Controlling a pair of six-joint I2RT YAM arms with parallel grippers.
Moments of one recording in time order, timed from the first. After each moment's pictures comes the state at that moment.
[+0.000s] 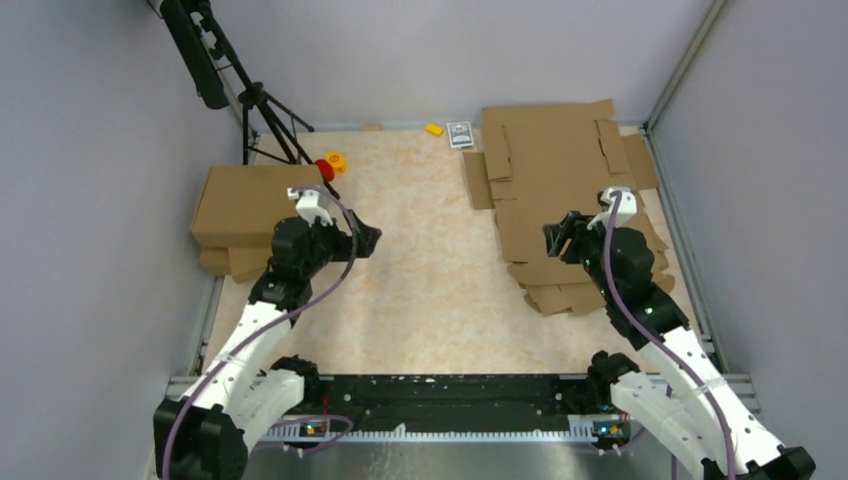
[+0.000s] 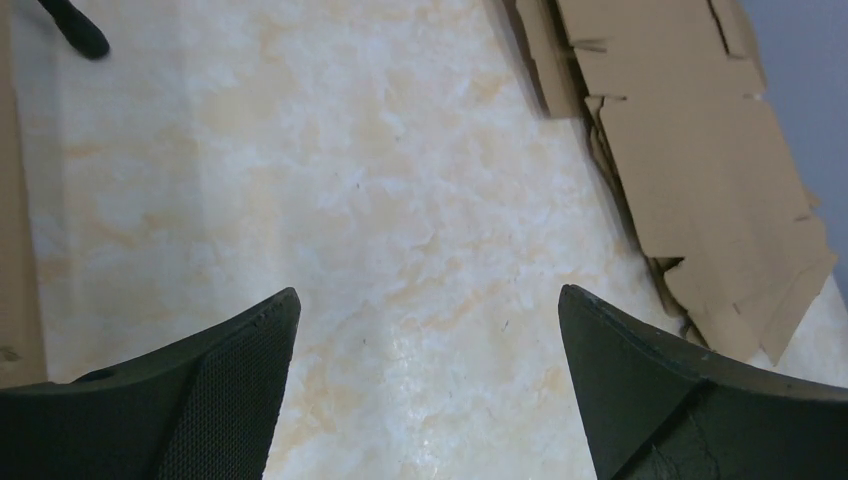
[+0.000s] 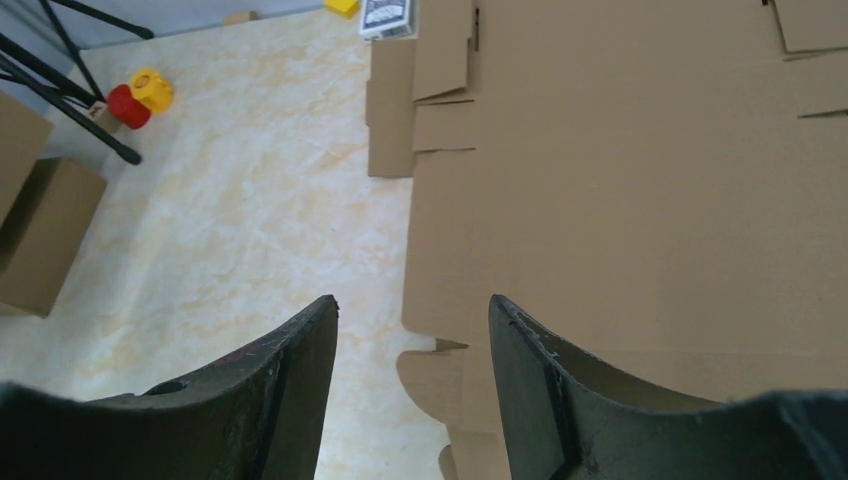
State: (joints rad) left arm -0.18 0.89 0.61 -0.03 0.22 -0.43; right arm 0.41 0.65 0.66 -0.24 0.17 0.34
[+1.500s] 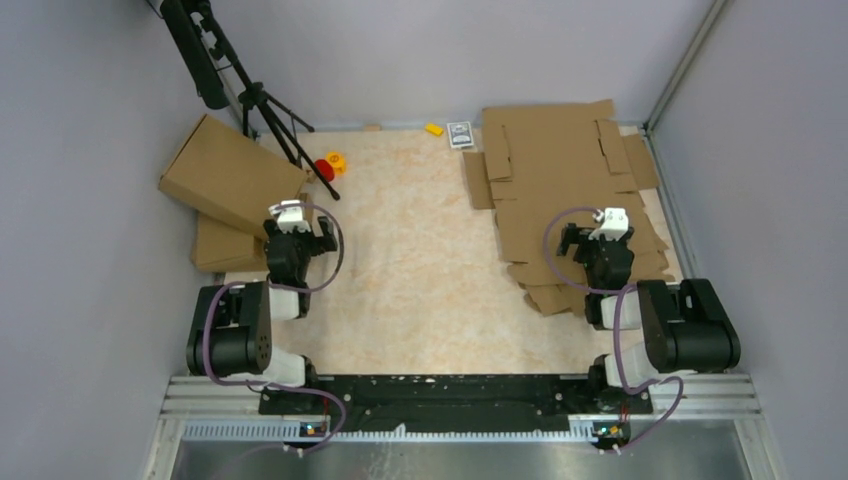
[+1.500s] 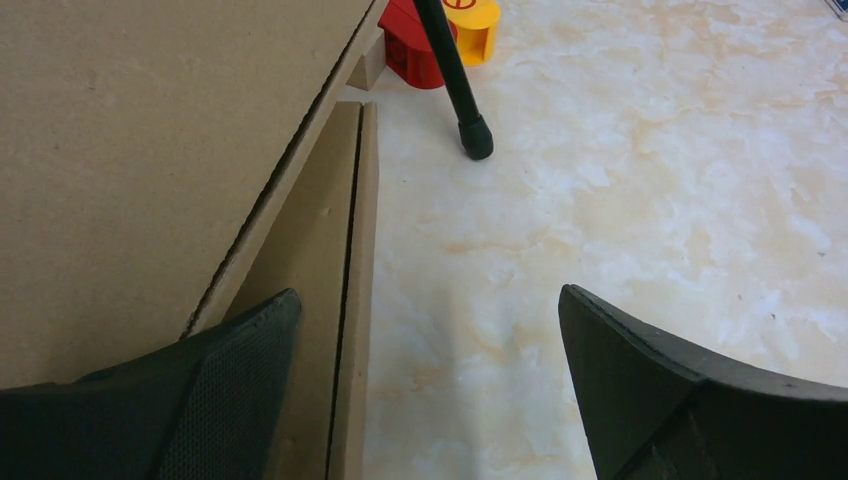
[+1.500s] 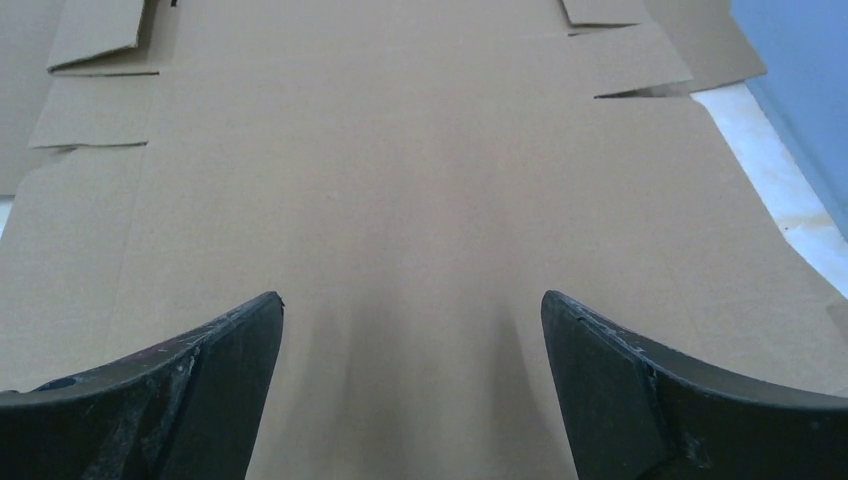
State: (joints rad) left arm 0.09 1.46 0.30 0.99 0.07 -0.05; right arm 0.02 1.45 0.19 1.10 0.08 0.03
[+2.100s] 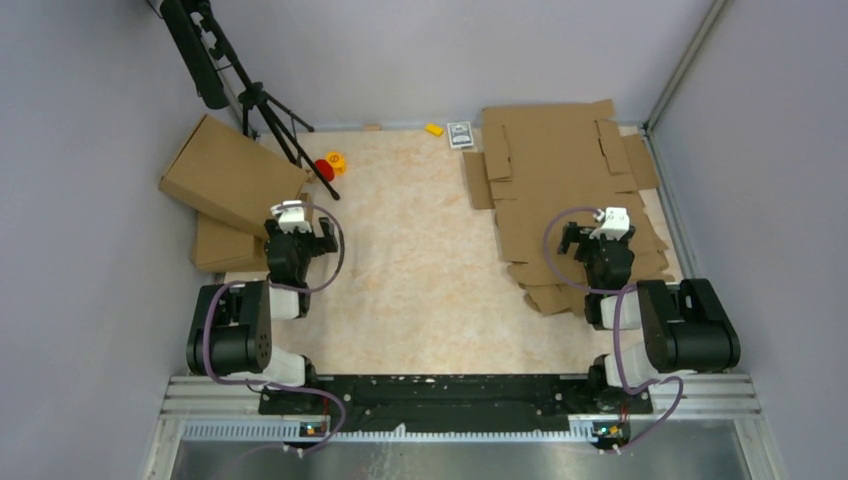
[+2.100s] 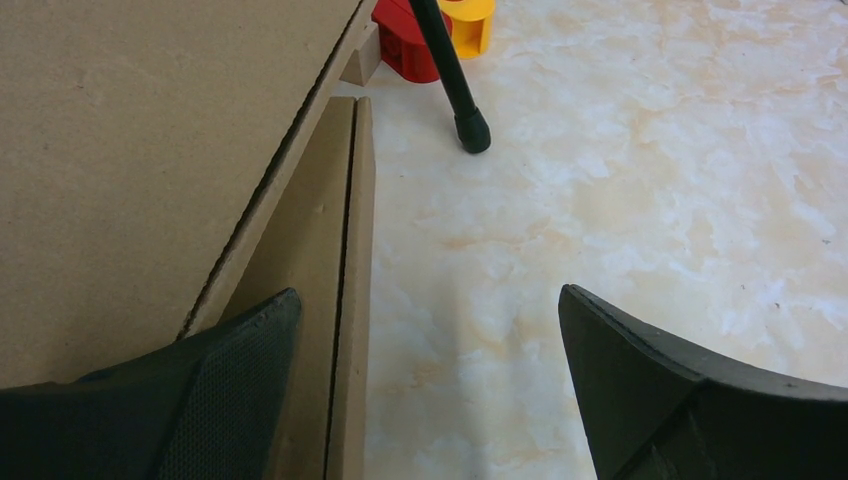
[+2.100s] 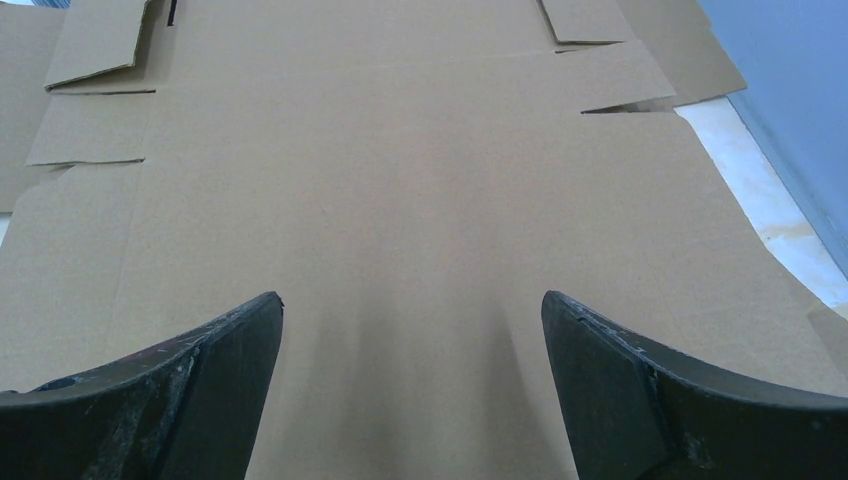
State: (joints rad) left arm 0.09 1.47 0.30 1.00 0.09 -0.03; right arm 0.03 1.46 0.19 1.14 0.11 0.02
